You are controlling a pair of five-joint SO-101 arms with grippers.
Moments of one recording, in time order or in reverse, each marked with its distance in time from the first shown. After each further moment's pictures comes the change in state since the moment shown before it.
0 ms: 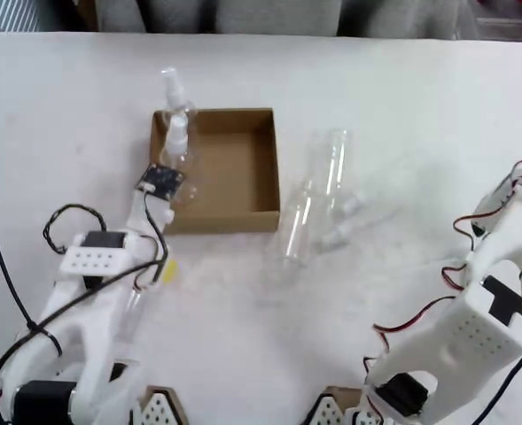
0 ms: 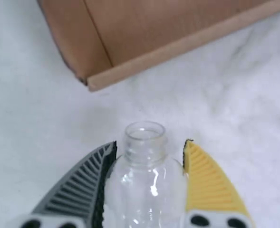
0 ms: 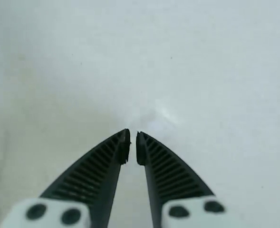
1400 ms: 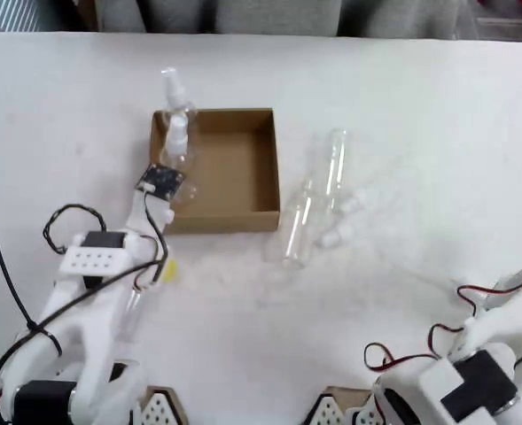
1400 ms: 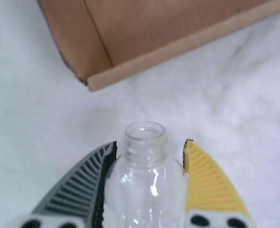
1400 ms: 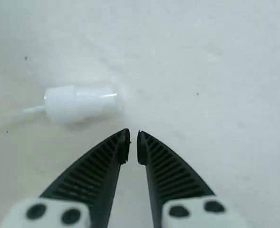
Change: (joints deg) left arm 0.0 0.0 0.0 0.0 0.0; right arm 16.7 -29.3 44.0 -15.8 13.6
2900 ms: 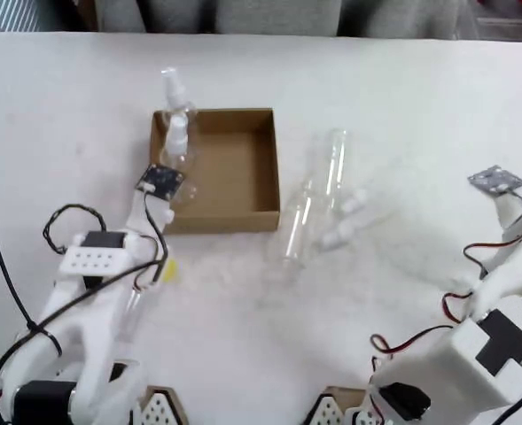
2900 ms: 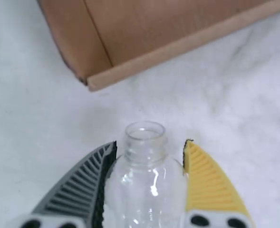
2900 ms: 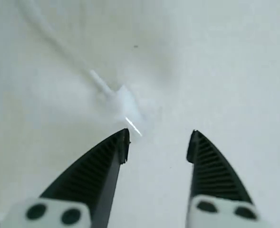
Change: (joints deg) left arm 0.0 0.0 0.0 0.0 0.0; right arm -9.1 14.3 -26.8 17.7 53.6
